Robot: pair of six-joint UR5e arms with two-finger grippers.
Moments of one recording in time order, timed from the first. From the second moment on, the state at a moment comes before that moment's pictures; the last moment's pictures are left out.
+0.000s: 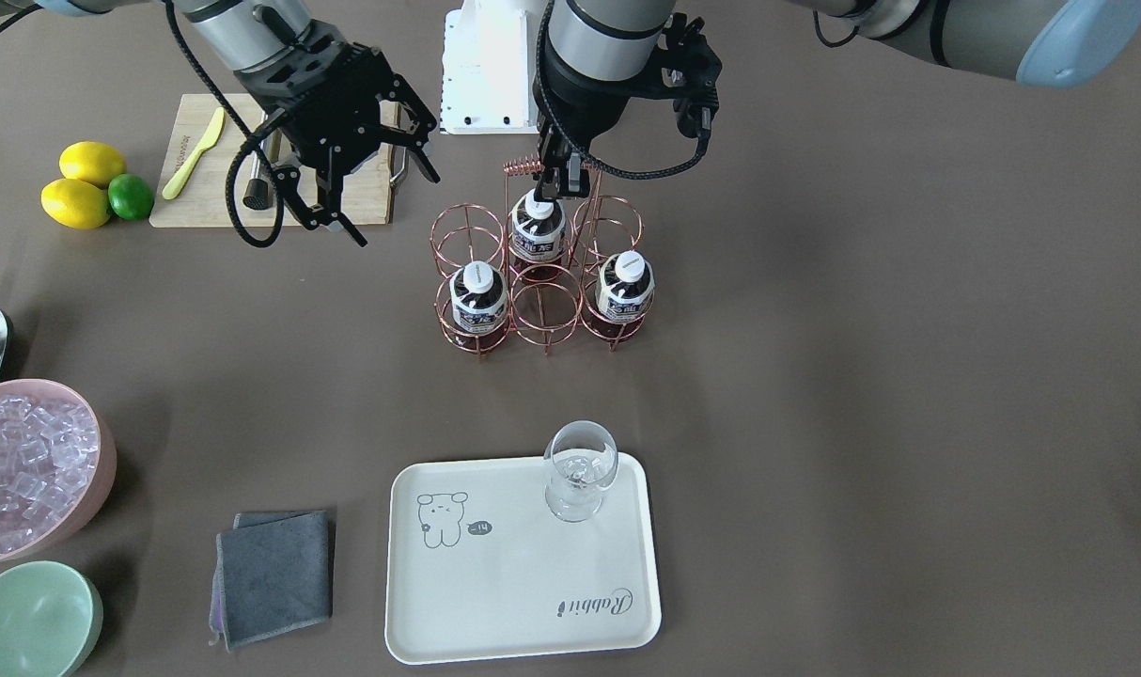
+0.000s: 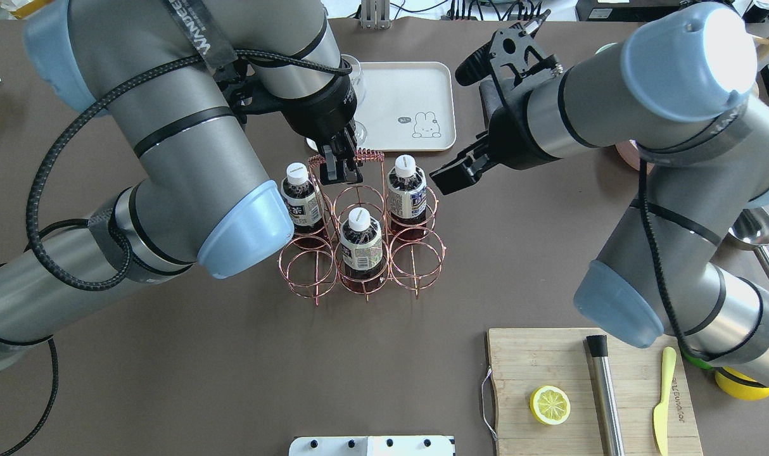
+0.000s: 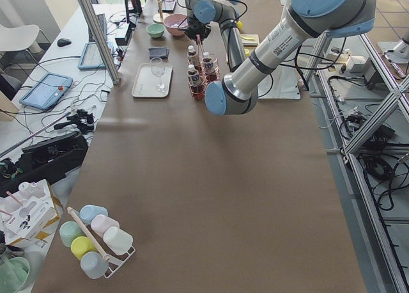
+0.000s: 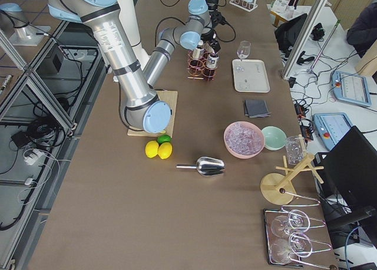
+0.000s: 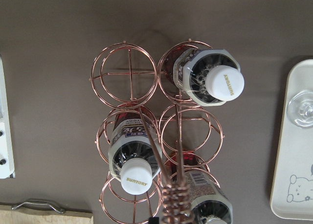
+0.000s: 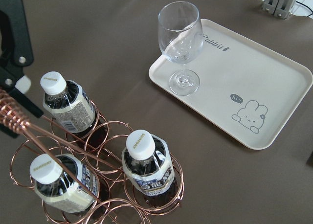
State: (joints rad) left arm -0.73 -2.52 -1.79 -1.25 -2.22 -2.73; right arm 0.73 -1.05 2.04 -1.40 1.97 0.51
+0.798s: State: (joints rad) left arm -0.73 -2.52 -1.79 -1.25 -2.22 -2.74; right arm 0.67 -1.00 1.90 -1.28 1.86 0.41
